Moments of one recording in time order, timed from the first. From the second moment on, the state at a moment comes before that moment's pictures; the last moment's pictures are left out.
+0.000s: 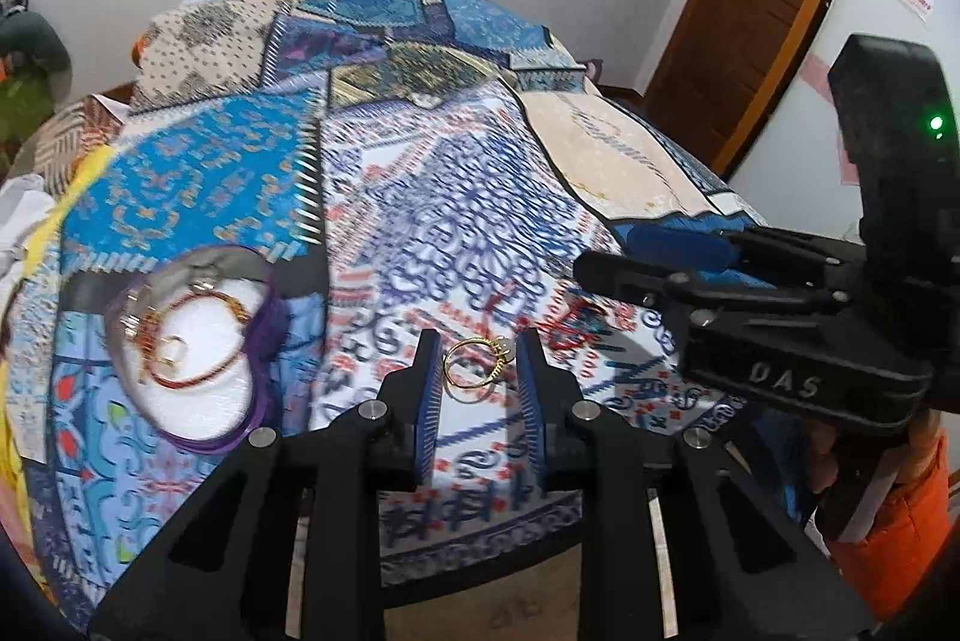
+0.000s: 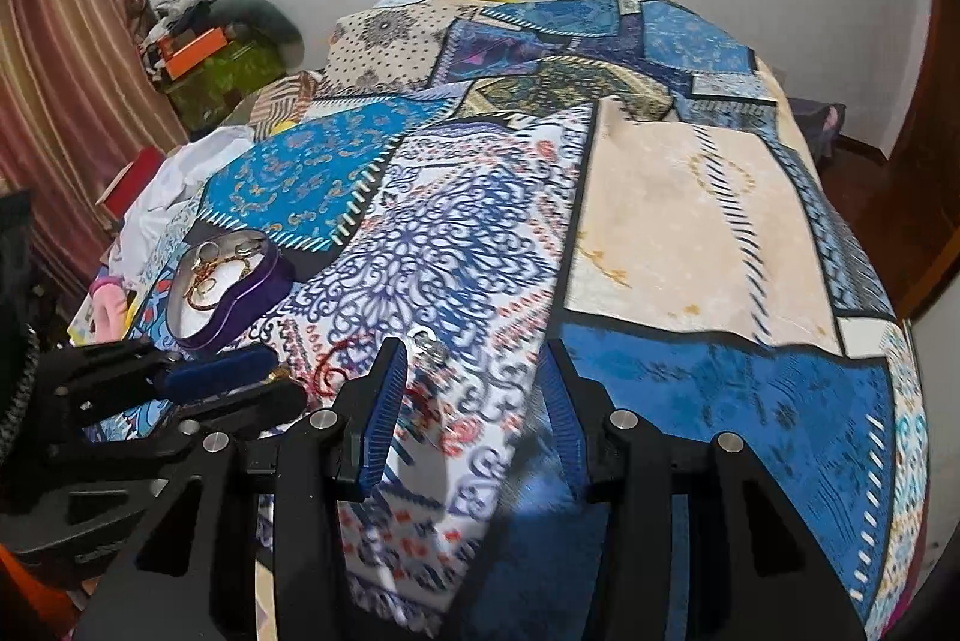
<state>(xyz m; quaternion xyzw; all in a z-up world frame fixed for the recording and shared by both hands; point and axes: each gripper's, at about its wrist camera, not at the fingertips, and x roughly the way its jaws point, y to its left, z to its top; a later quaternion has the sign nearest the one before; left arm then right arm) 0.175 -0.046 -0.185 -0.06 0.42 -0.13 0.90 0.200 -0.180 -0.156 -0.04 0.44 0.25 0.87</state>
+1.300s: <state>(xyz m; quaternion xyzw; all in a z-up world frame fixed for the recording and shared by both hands) 0.126 0.003 -0.114 -0.07 0.34 -0.08 0.94 0.152 -0.166 -0.066 -0.03 0.33 0.26 0.91</state>
